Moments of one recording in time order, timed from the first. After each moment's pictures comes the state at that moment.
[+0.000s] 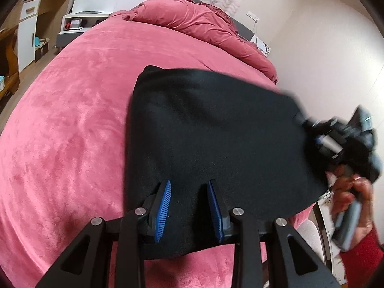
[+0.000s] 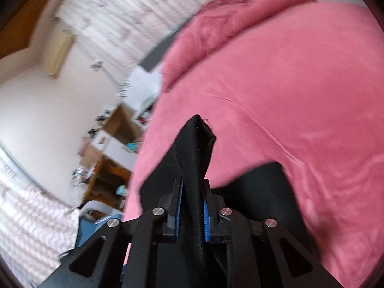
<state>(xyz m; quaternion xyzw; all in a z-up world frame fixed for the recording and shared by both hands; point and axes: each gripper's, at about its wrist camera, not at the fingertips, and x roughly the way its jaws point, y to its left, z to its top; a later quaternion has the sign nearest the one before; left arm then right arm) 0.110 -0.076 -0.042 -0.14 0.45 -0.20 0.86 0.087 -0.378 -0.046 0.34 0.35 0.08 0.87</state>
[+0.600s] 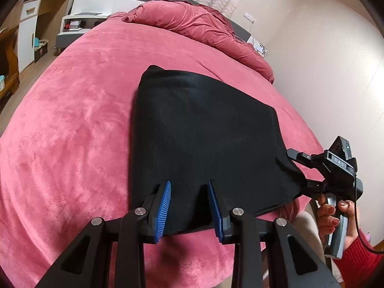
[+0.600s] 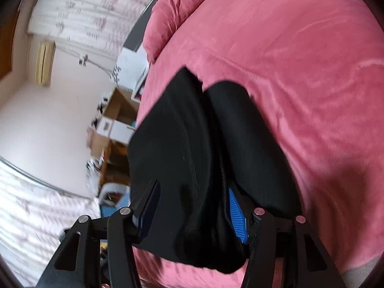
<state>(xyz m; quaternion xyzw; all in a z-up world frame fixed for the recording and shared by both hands) 0.094 -0.070 -0.043 -0.14 0.44 -0.20 0.86 0.060 -0.381 -0.098 0.39 0.42 0.14 0.81</state>
